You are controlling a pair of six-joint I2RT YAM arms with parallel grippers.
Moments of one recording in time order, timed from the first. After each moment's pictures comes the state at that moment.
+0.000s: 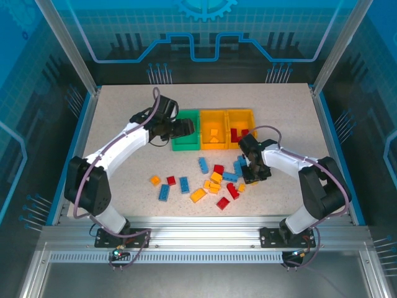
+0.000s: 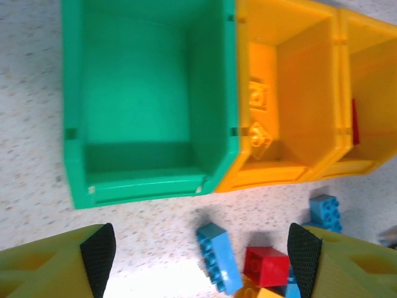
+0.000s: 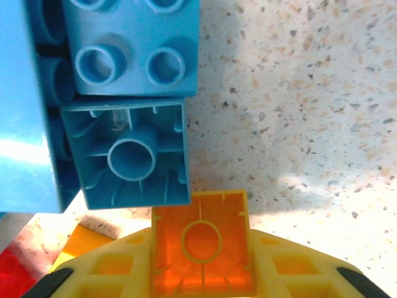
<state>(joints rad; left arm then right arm) -0.38 1.60 1.30 -0.65 0.12 -0.62 0.45 1.55 0.90 -0.89 0.06 0.27</state>
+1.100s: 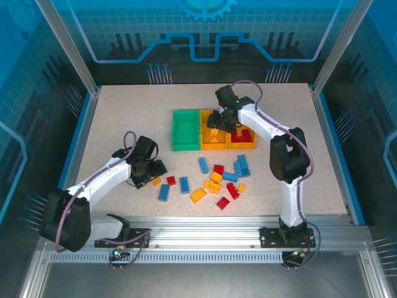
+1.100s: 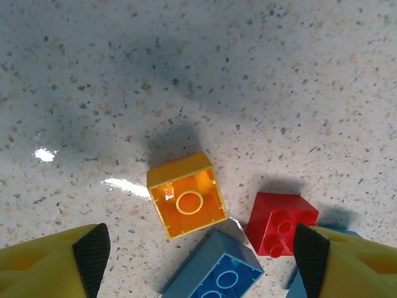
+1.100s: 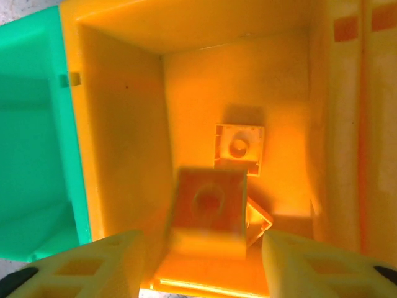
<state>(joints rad) -0.32 1.28 0.75 -0.78 0.04 -0.92 0.45 2.08 1.77 -0.80 -0.13 0.63</state>
